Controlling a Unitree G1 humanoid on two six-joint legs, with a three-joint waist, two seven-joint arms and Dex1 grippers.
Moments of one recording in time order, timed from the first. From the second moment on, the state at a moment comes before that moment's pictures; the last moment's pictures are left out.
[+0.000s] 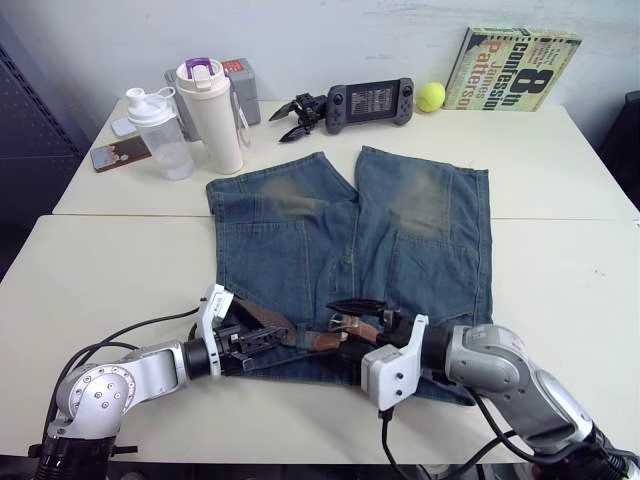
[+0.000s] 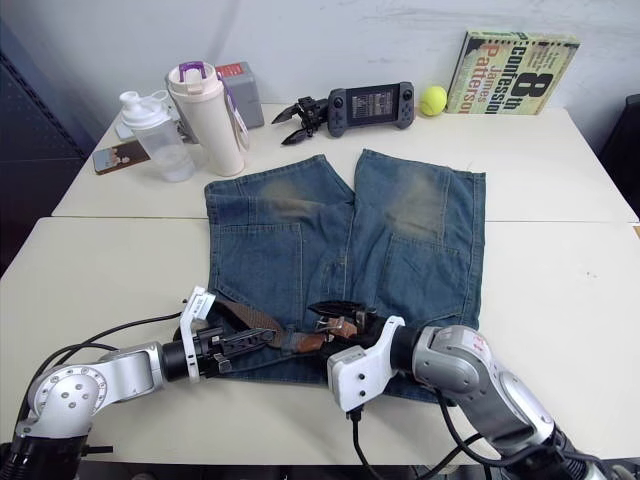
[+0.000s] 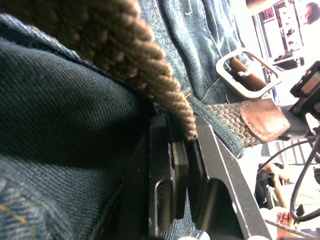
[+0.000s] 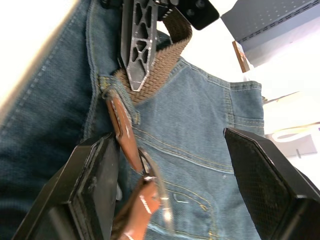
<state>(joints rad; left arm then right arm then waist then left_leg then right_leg) -0.05 0.60 0.15 -0.31 -1.23 1.13 -0.29 -0.16 -0.66 0.34 -0.54 -0.34 -0.19 0.77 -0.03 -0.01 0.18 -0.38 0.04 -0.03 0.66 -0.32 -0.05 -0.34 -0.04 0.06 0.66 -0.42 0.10</state>
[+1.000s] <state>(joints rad) -0.05 0.59 0.16 -0.31 -1.23 1.13 -0.27 -0.18 -0.66 0.36 -0.54 -0.33 -0.19 0.84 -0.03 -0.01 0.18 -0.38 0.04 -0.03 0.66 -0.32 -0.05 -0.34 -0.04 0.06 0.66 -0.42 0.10</state>
